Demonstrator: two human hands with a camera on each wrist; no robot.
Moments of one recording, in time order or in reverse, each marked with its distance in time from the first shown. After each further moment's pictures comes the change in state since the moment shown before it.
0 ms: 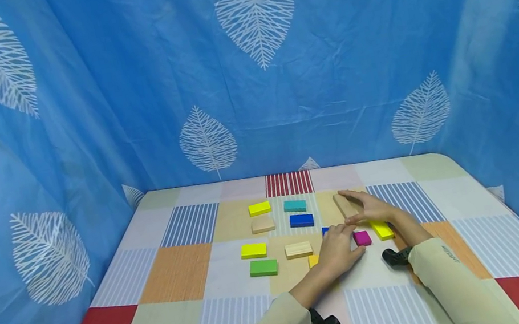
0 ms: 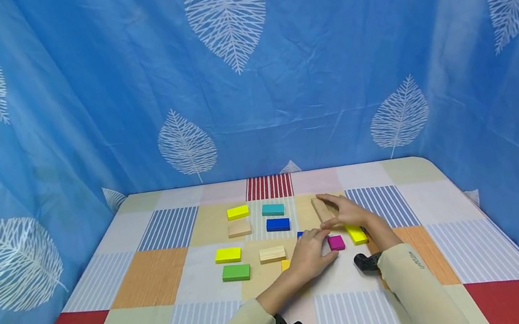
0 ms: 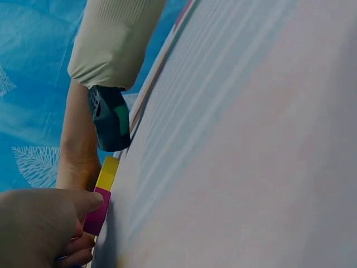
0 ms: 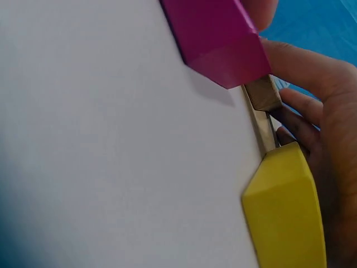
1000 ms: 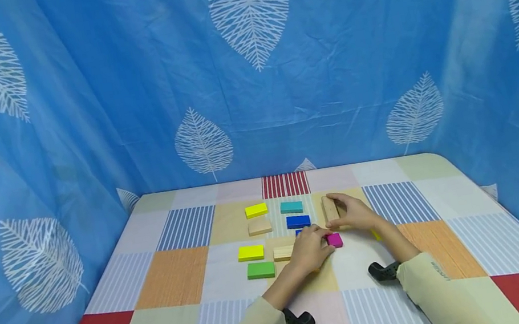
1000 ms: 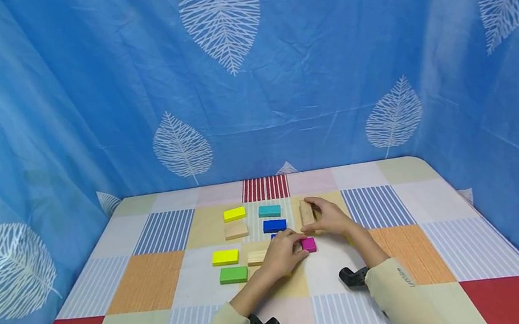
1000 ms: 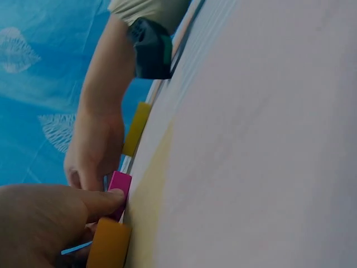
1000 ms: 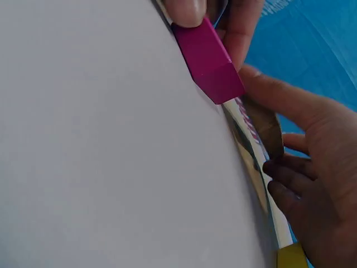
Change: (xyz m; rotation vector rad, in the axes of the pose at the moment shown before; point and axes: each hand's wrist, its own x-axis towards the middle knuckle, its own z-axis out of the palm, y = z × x) left_hand -0.011 -0.048 -0.020 -0.047 -0.004 0.022; right_hand 0.006 -0.038 0.023 0.080 0.136 0.057
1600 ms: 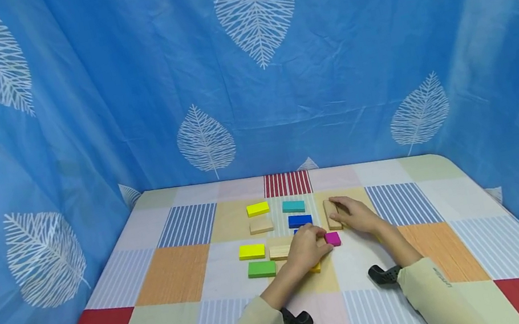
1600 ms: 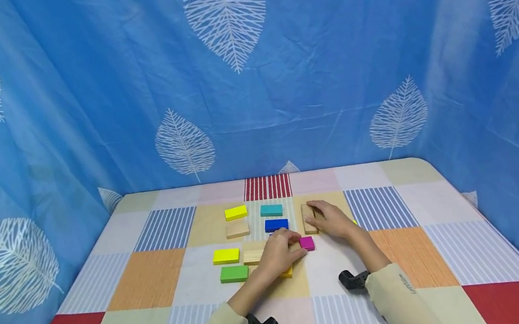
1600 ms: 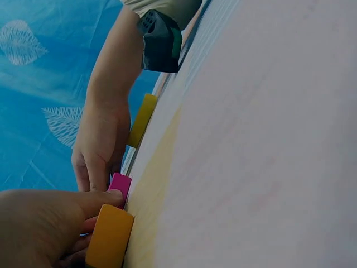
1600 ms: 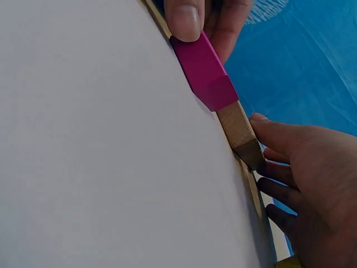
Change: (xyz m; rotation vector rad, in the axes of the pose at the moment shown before) left_hand -0.001 -0.009 -0.002 -0.150 0.069 -0.073; right_hand -0.002 0.001 0.005 -0.108 0.031 -0.025
